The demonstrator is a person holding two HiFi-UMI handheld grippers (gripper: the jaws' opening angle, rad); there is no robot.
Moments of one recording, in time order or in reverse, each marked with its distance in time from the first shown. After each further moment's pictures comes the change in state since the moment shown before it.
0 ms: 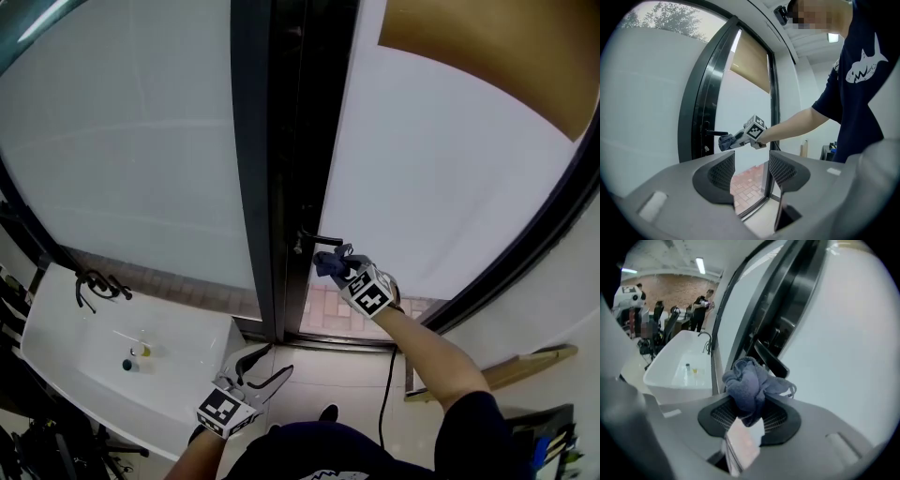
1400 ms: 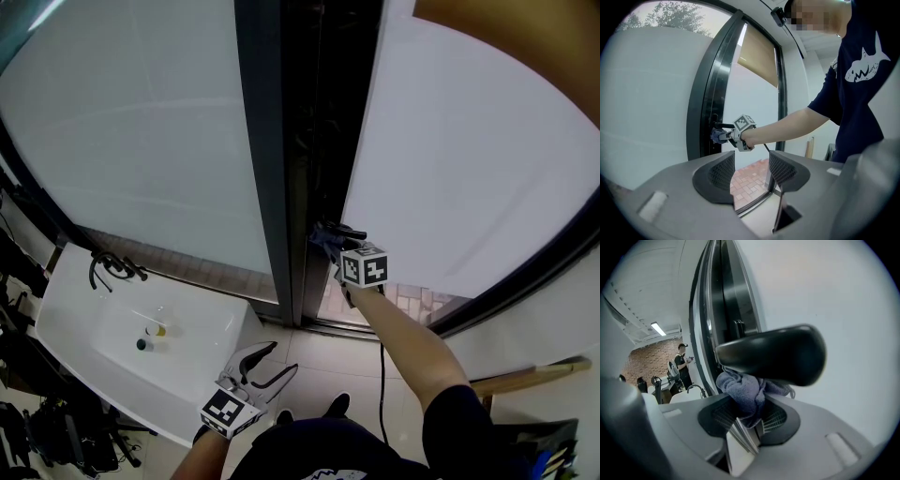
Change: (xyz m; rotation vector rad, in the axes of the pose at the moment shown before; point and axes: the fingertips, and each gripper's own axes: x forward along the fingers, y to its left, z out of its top) left arm 0.002 0.021 -0.022 -0.031 0.064 0.084; right arm 0.088 -0.022 0.040 0.668 -0.277 0.079
